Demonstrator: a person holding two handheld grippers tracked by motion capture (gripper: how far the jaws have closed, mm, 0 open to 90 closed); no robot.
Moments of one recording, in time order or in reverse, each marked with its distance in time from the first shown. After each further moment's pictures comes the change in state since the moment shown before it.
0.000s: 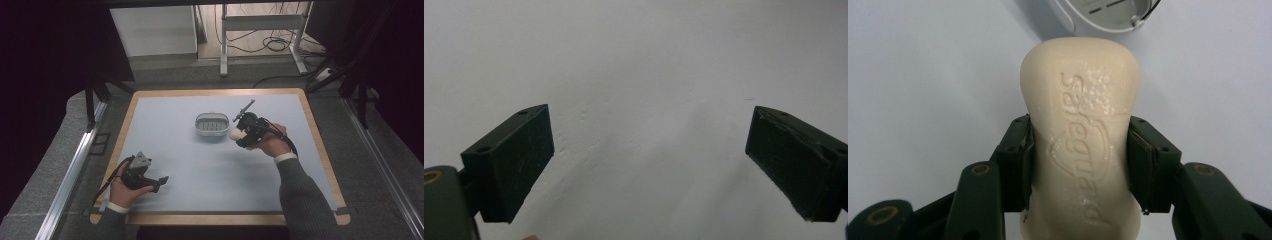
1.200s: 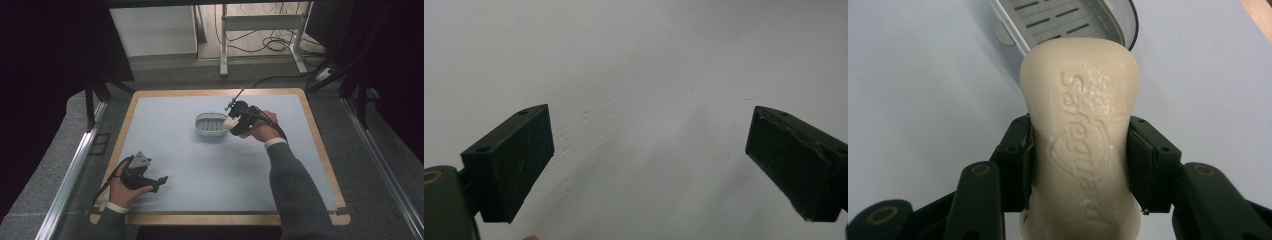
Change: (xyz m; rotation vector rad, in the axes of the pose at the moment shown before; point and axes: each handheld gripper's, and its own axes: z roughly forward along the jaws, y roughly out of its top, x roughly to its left) left arm 0.001 0.000 -0.001 0.004 0.002 0.002; right arm -0.021 0.039 0.016 0.018 -0.014 -0.024
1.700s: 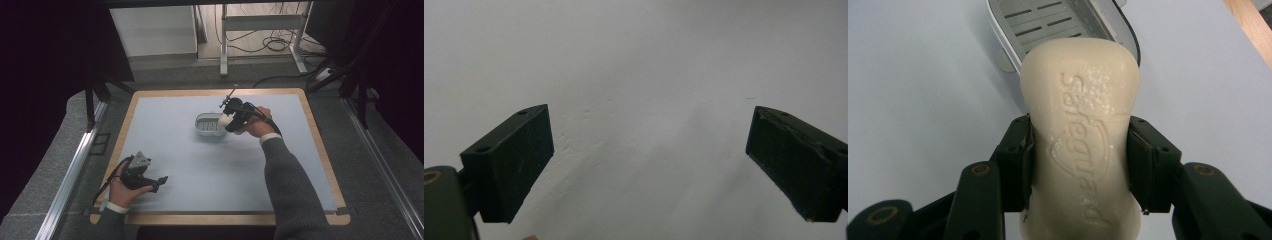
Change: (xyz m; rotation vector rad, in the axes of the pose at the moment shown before) left arm 0.000 0.000 -0.001 -0.002 0.000 -0.001; right arm -0.002 0.018 0.008 -0.007 0.013 -0.040
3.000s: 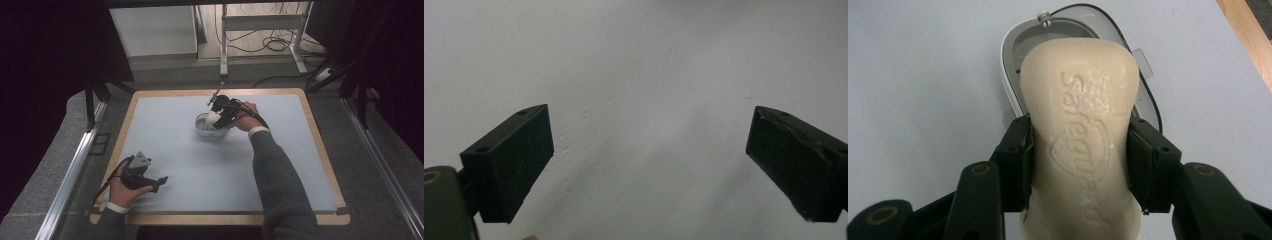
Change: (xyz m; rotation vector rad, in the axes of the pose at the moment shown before) left arm 0.000 0.000 0.000 0.001 0.001 0.005; right arm -0.001 0.034 0.028 -0.046 0.062 -0.102
